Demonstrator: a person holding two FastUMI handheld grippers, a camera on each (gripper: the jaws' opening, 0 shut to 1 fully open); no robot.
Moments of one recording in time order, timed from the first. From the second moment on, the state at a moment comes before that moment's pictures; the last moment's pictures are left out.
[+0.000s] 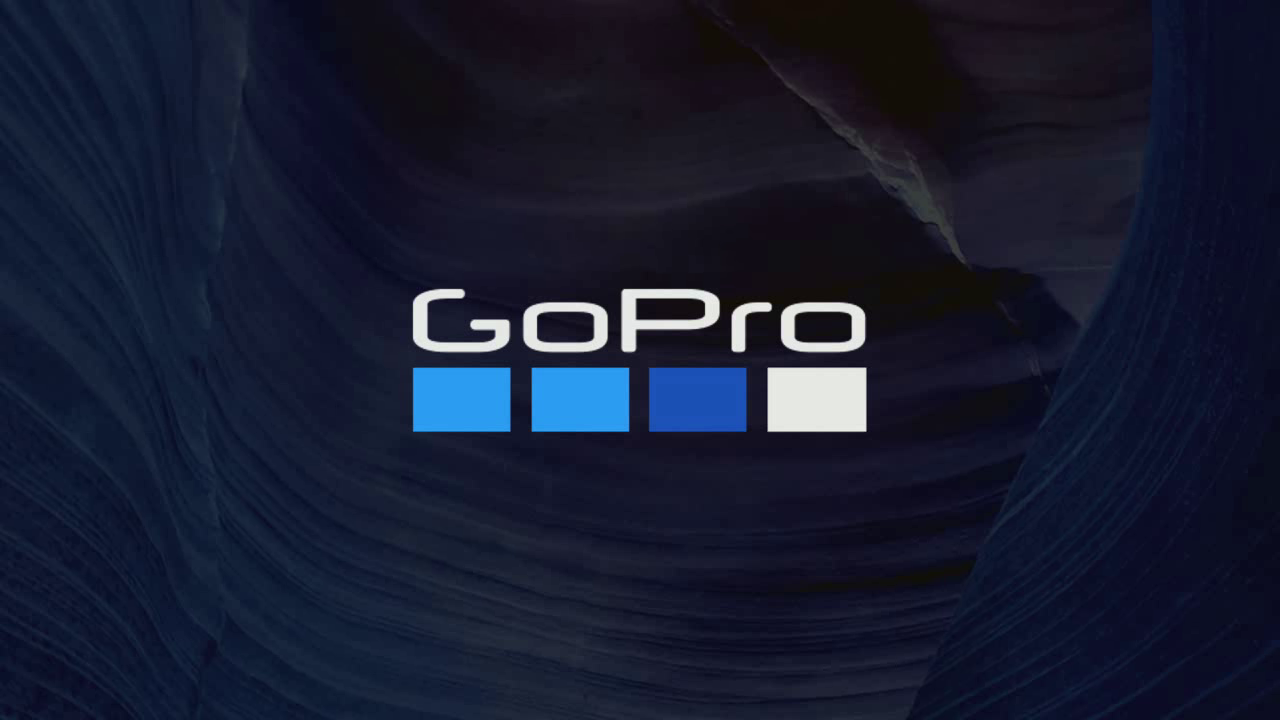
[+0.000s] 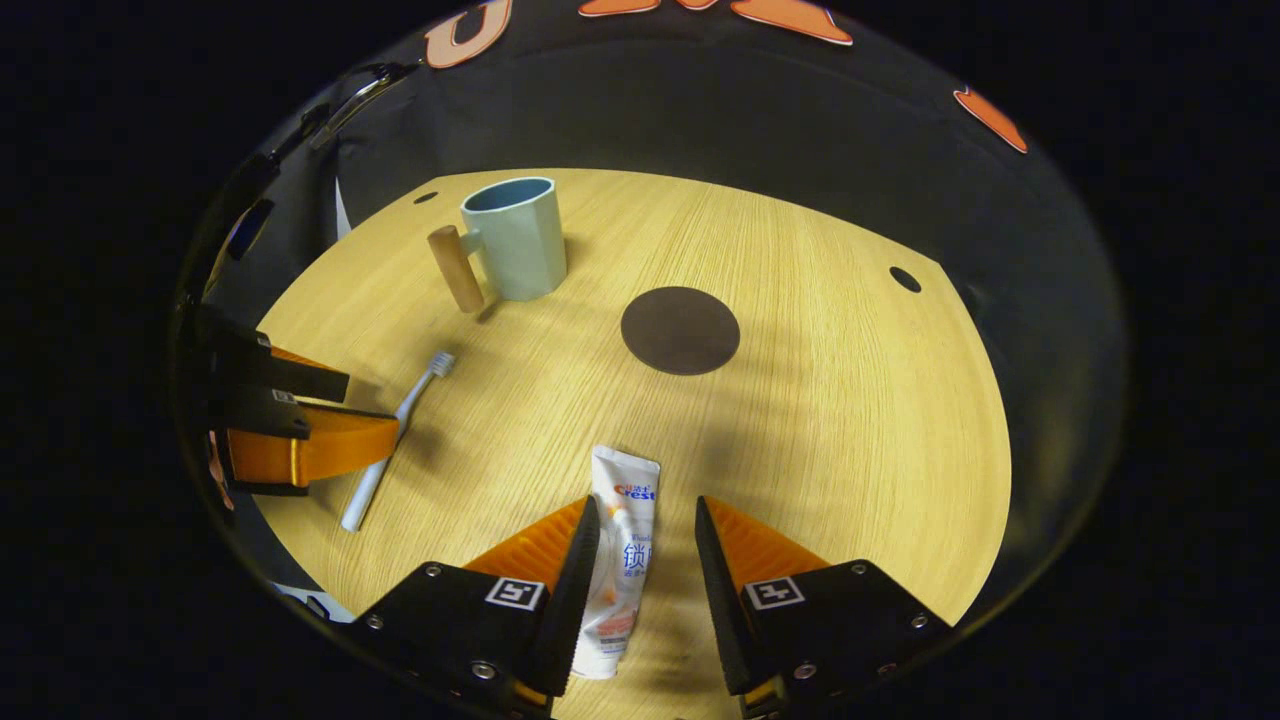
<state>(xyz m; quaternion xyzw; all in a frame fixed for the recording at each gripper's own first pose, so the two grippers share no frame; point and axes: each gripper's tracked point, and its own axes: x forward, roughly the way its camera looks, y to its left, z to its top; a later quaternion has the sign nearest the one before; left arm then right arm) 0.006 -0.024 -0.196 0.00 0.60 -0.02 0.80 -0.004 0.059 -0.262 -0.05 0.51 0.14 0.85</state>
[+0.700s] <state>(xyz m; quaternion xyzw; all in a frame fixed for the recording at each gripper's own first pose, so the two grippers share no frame) 0.023 -0.040 -0.222 0.00 0.63 0.00 0.78 -0.012 0.068 -0.280 -0.04 0.55 0.15 0.82</state>
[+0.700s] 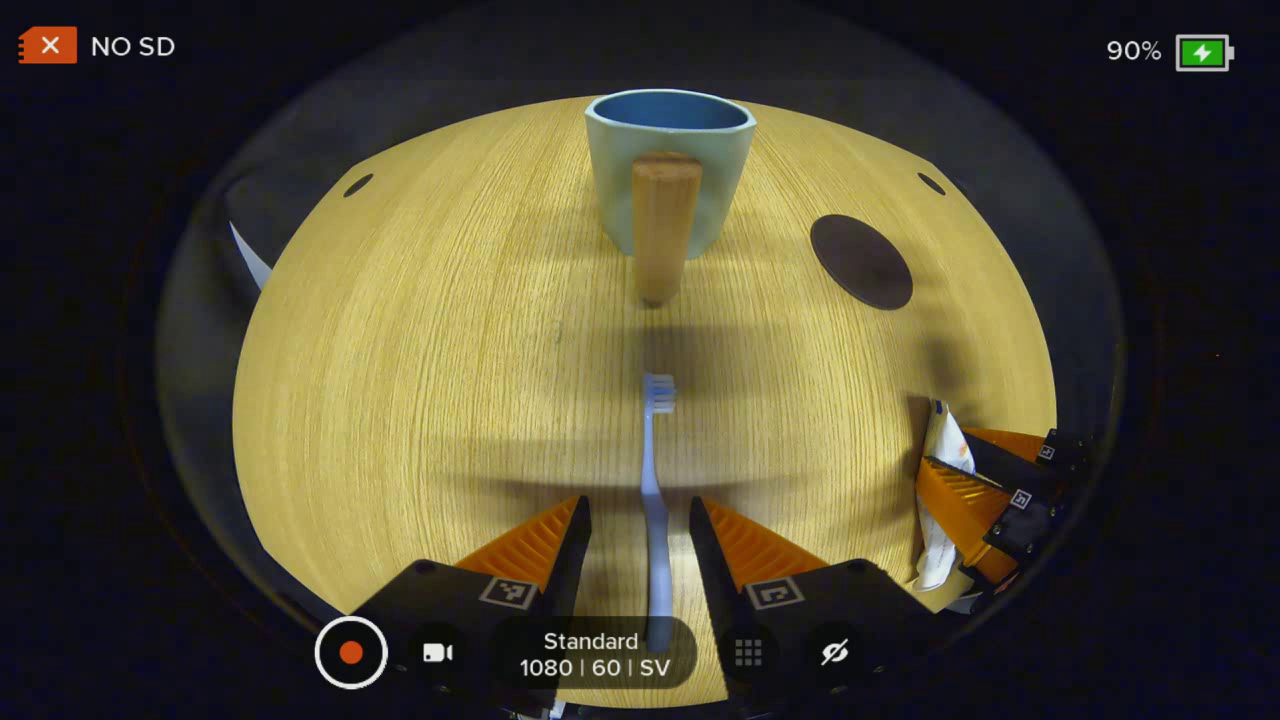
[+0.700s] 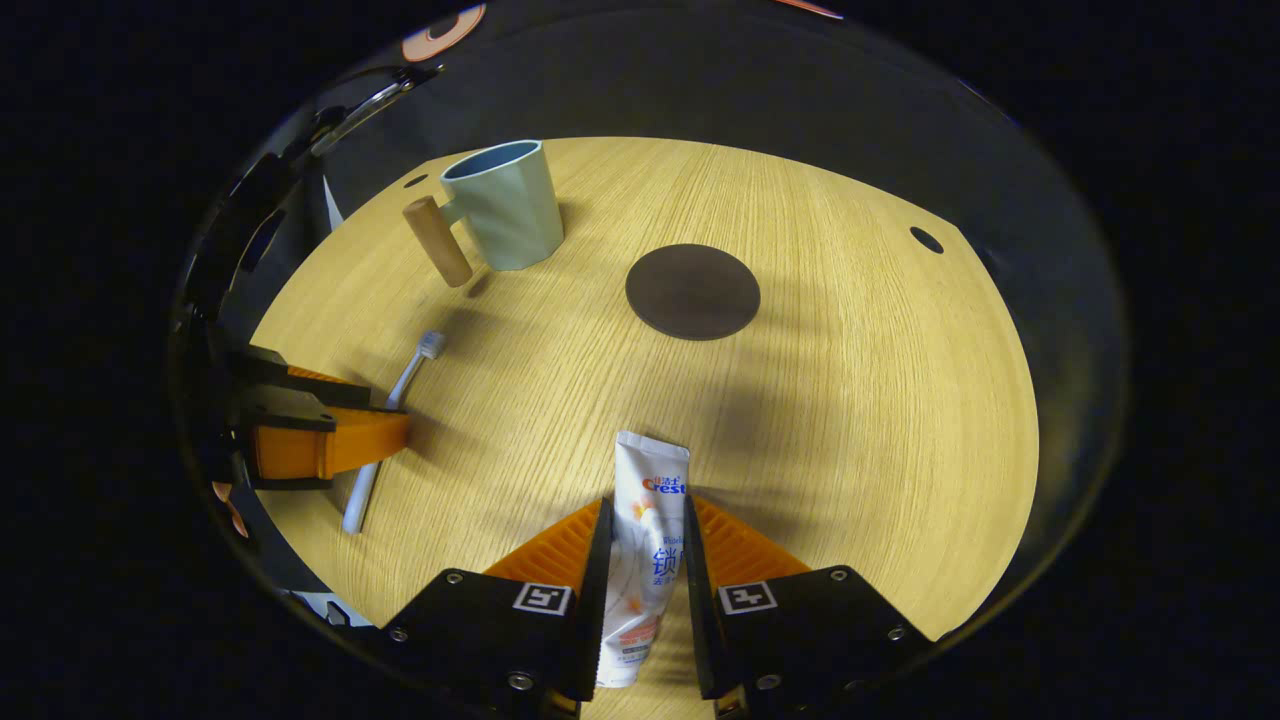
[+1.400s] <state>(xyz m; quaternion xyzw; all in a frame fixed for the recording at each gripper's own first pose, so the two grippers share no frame) 0.178 -0.062 -0.227 -0.04 0.61 -0.02 0.79 -0.004 0.077 -0.264 -0.01 0.52 0.15 0.84</state>
